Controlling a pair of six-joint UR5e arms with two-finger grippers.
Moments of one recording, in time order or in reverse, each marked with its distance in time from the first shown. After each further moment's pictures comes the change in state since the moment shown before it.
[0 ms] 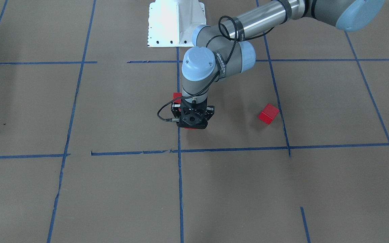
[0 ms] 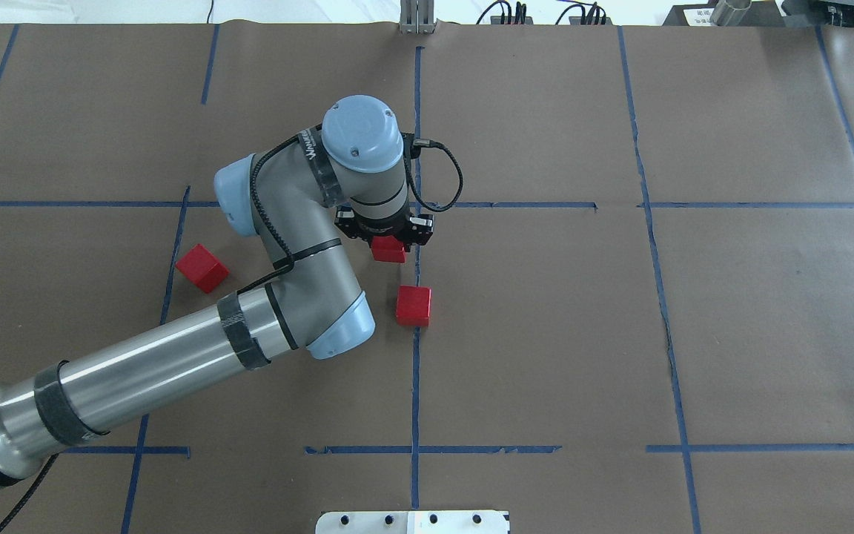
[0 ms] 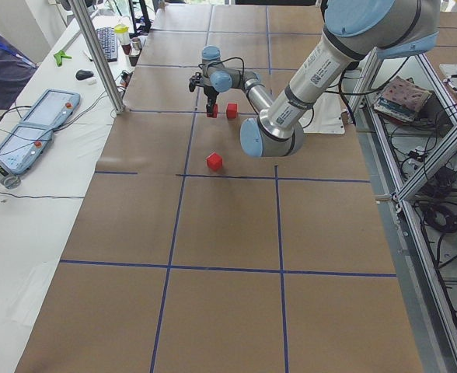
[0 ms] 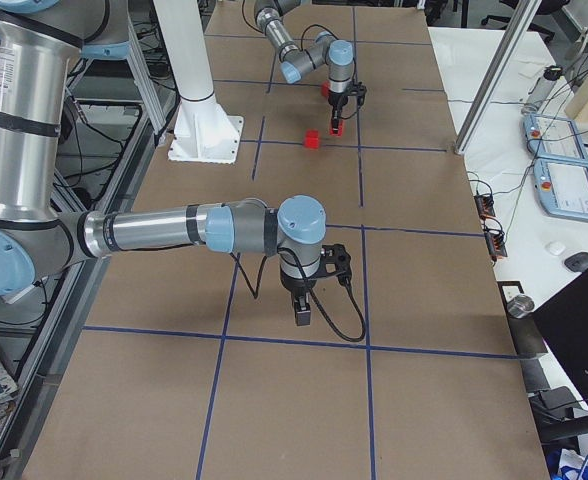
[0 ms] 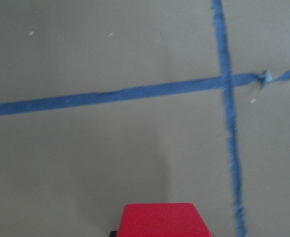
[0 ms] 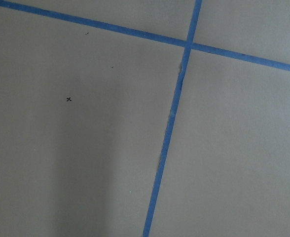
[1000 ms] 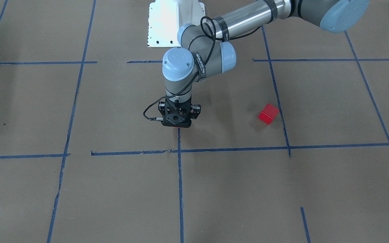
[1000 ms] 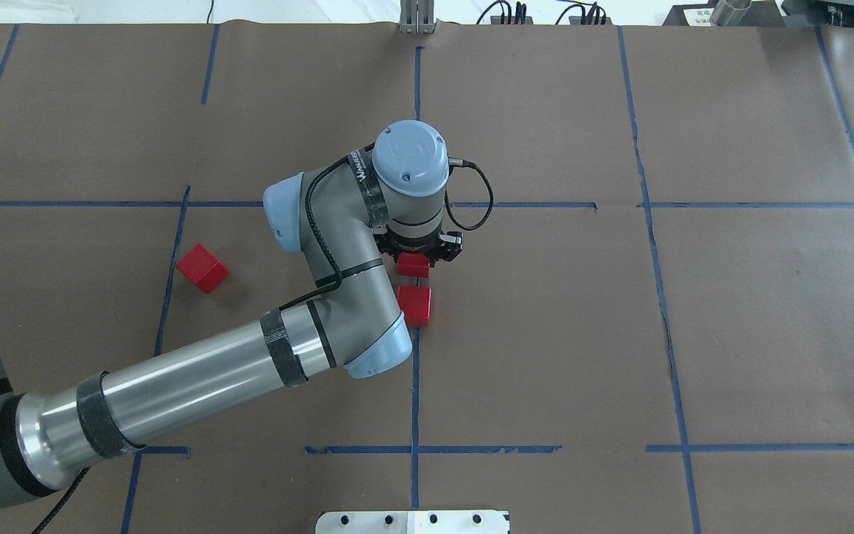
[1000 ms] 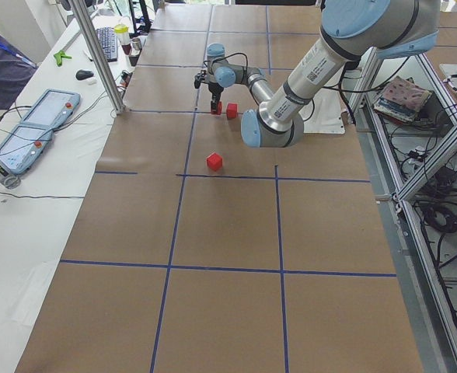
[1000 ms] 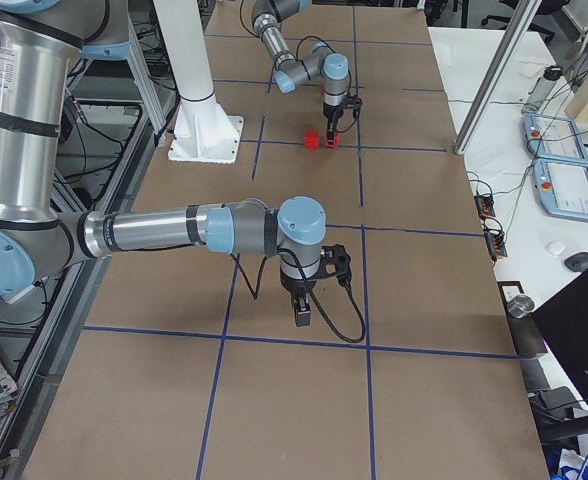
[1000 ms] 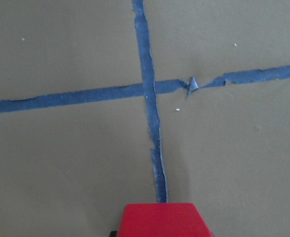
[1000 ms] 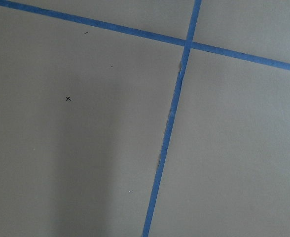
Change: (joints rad) left arm 0.052 -0.043 0.050 0.010 0.046 -0.029; right arm 0.000 0.000 -0.002 0.000 0.000 -0.001
